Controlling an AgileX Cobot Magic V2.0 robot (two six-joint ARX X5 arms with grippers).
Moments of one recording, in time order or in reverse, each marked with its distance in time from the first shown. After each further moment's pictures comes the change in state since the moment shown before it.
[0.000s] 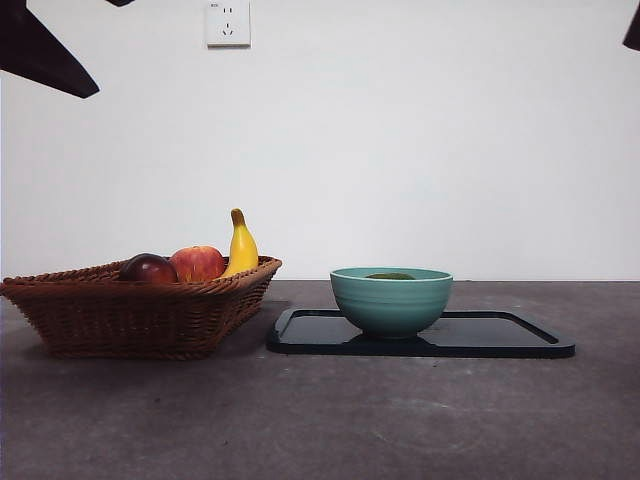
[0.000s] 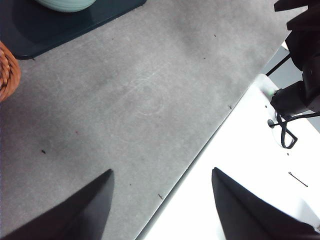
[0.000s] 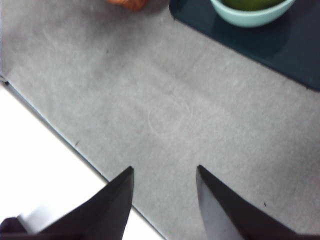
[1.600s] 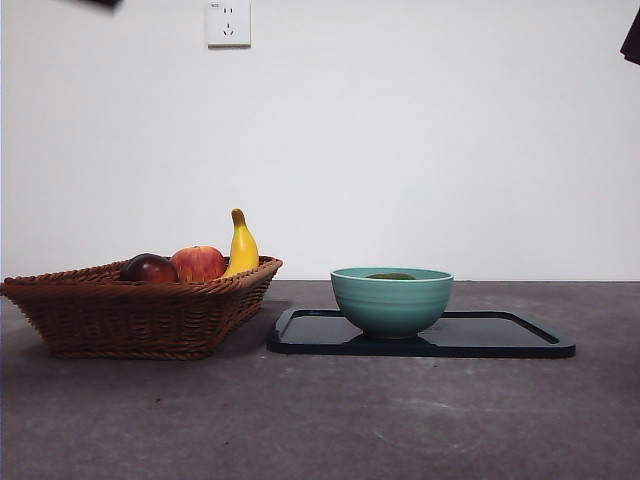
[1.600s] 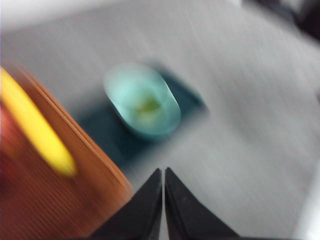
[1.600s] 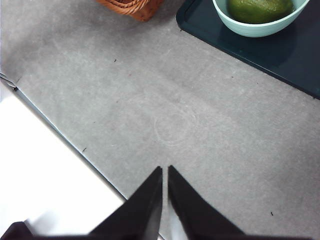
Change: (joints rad) left arm 0.141 -0.151 -0.033 0.341 -0.139 0.107; right arm 0.000 0.000 0.000 0.022 -0.026 0.001
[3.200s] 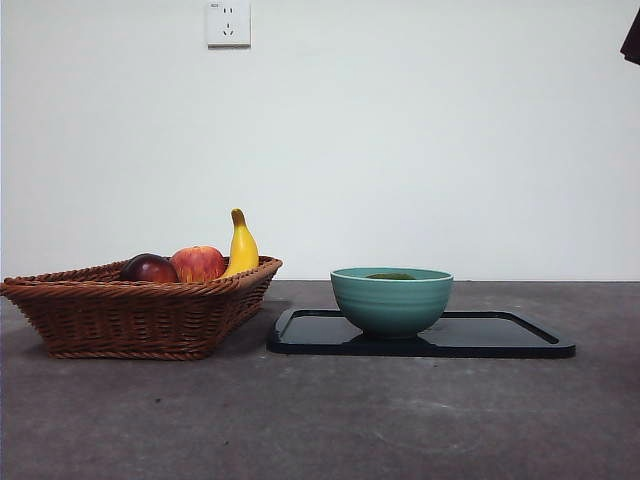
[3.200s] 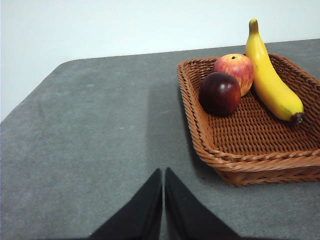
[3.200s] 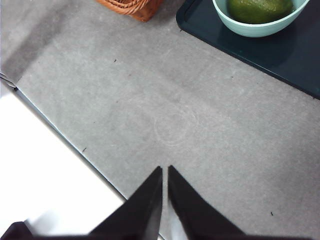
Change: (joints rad) left arm 0.384 -0.771 -0.851 0.322 -0.380 0.007; right arm 0.000 0.000 0.000 0.000 0.000 0.000
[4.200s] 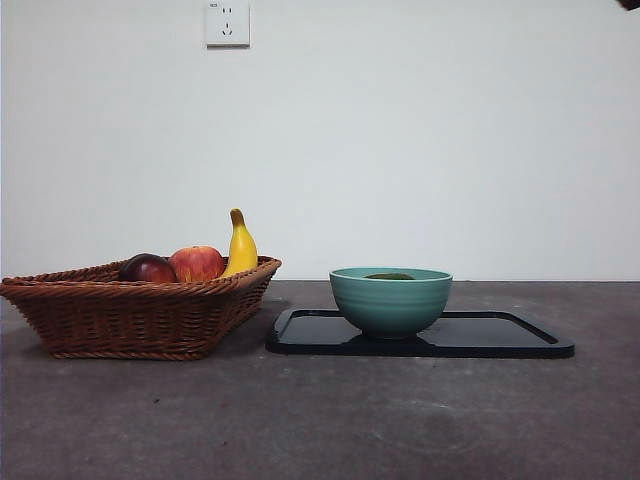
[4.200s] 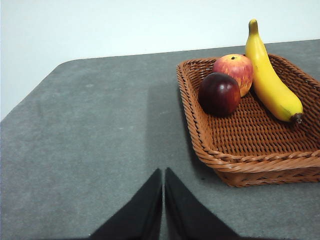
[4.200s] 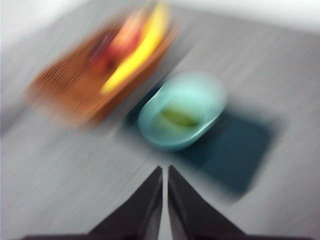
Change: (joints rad) left arm 0.000 0.000 0.000 0.000 0.000 -0.002; right arm -0.241 -0.181 -0.129 0.397 0.034 -0.087
